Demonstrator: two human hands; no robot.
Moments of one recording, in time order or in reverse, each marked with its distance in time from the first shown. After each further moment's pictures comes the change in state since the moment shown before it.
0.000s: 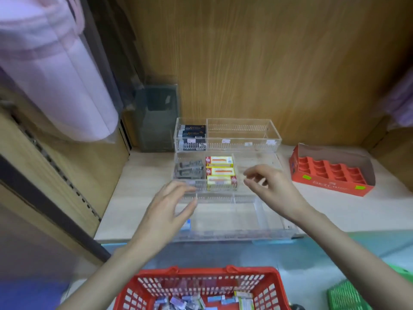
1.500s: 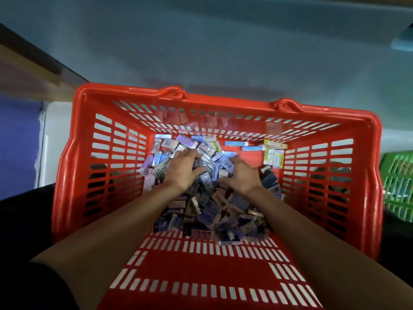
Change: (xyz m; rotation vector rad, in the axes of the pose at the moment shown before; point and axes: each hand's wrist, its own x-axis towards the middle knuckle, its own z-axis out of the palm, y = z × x) left_hand -0.266 -0.185 0.276 0.096 -0.610 -0.714; right_hand -0.230 0.180 0.371 -0.145 -0.819 0.603
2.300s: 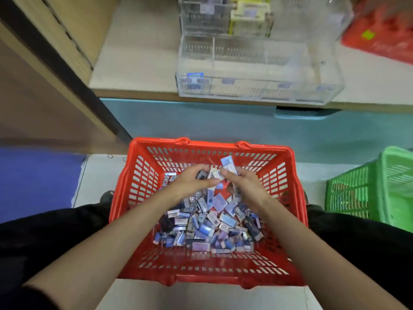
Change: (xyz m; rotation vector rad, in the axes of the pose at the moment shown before) left_hand -0.100 0.107 -0.126 -0.690 -0.158 0.144; right_hand -0.151 -0.061 -0.110 1.117 0.060 -0.175
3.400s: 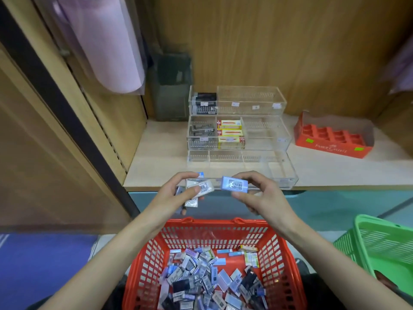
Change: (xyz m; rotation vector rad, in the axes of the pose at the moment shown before) left_hand -0.075 0.177 -0.077 -0.174 0.192 0.312; right_hand -0.093 -0.193 -0.002 -0.269 0.121 -0.615
